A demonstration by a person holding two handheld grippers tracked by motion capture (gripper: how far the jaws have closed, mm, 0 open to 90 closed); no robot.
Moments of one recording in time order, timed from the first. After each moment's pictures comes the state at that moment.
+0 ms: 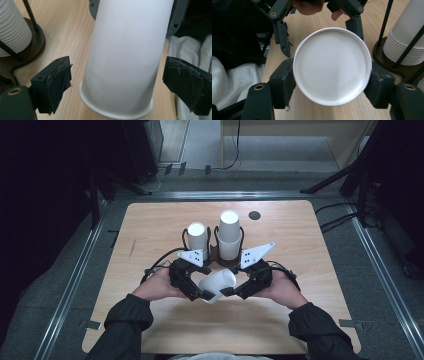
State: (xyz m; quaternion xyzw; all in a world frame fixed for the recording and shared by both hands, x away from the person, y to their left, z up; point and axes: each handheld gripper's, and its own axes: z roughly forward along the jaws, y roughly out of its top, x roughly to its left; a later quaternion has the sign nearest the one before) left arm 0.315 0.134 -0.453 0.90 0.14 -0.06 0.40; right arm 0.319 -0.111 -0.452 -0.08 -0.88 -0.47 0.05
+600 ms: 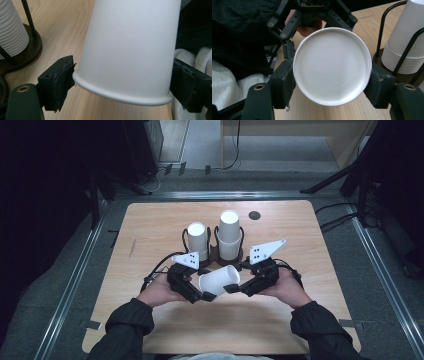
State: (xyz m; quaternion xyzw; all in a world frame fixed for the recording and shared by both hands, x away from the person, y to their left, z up) left arm 0.307 0.138 -0.463 0.88 0.15 -0.06 0.45; right arm 0.320 -0.126 -0.442 -0.08 -0.85 -0.52 0.07
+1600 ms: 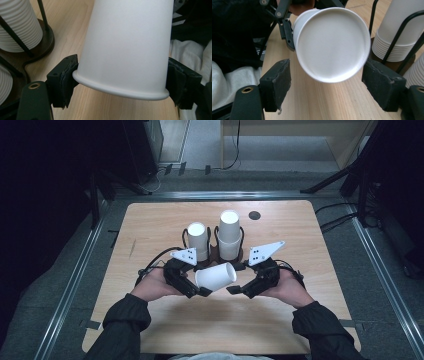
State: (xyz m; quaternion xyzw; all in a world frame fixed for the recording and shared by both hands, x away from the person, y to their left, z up) left arm 0.315 0.147 -0.451 0.91 0.15 -0.04 0.40; right arm 0.320 -0.128 -0.446 -0.10 -0.87 -0.48 0.04
